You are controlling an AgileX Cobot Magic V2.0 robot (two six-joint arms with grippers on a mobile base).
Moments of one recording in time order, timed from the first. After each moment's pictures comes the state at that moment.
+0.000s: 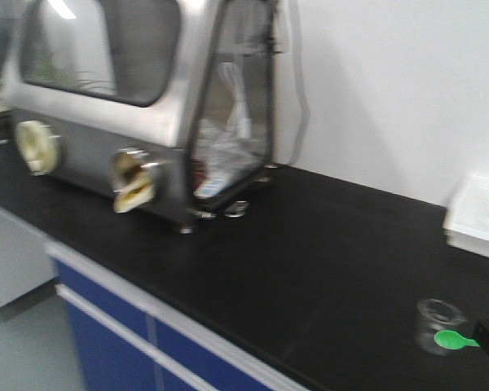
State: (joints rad) left arm -0.15 0.75 -0.49 0.69 -0.16 -0.73; right arm 0.21 0.66 -0.37 -0.53 -0.23 0.49
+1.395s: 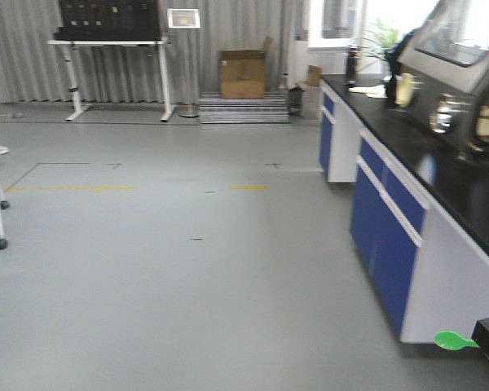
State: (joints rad) left arm -0.15 0.75 -0.49 0.69 -0.16 -0.73; right arm 0.21 0.66 -0.37 -0.53 -0.23 0.49
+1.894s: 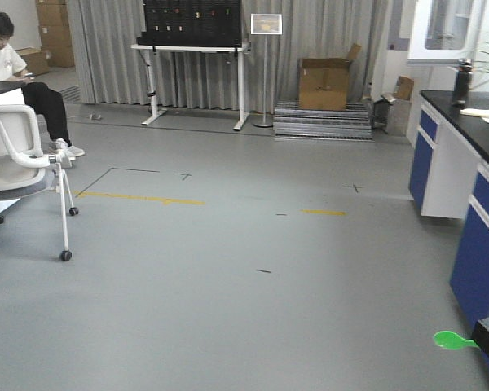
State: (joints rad) left arm -0.15 0.75 -0.49 0.69 -0.16 -0.73; right arm 0.21 0.66 -0.37 -0.53 -0.23 0.49
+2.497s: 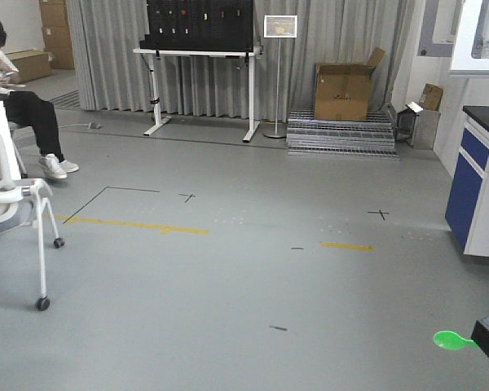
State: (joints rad) left arm -0.15 0.75 -0.49 0.69 -0.16 -0.73; right arm 0.21 0.66 -0.37 -0.53 -0.23 0.49
